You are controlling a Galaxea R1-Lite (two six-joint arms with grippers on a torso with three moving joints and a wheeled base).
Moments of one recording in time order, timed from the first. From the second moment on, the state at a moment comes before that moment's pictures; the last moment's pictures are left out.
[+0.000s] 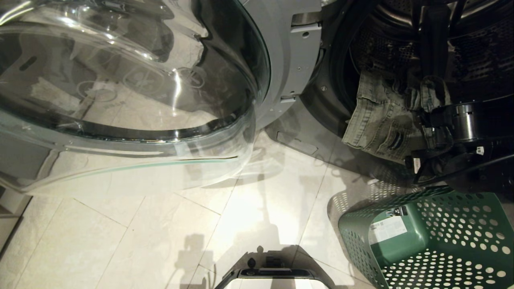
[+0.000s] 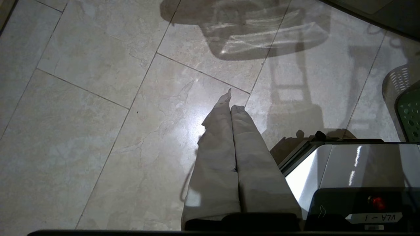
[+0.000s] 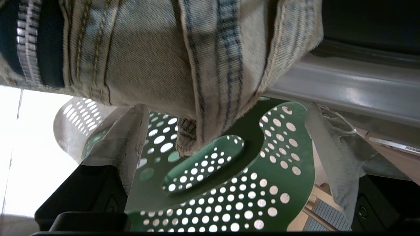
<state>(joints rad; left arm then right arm) 0.00 0.00 0.00 0.01 0.00 0.00 0.22 1.67 -1.00 -0.21 -0.78 0.01</state>
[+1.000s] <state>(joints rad) 0.00 0.00 0.00 0.01 0.00 0.00 0.22 1.73 -0.99 -0.27 -0.88 0.02</state>
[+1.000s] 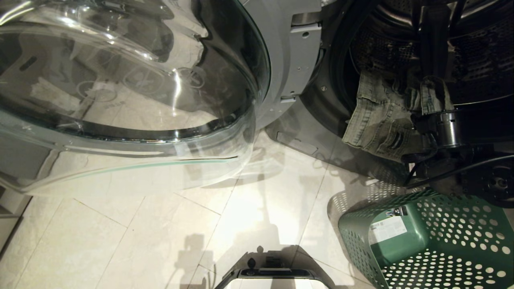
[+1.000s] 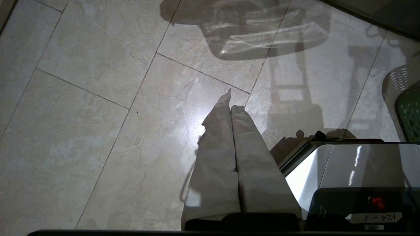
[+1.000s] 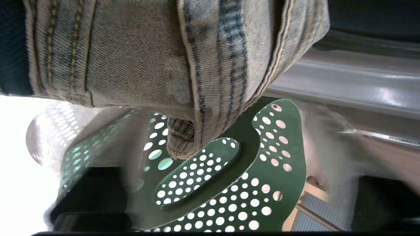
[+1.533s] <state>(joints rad) 0.00 0.00 0.00 0.01 0.00 0.00 0.22 1.73 -0.99 -0.26 -0.89 0.03</state>
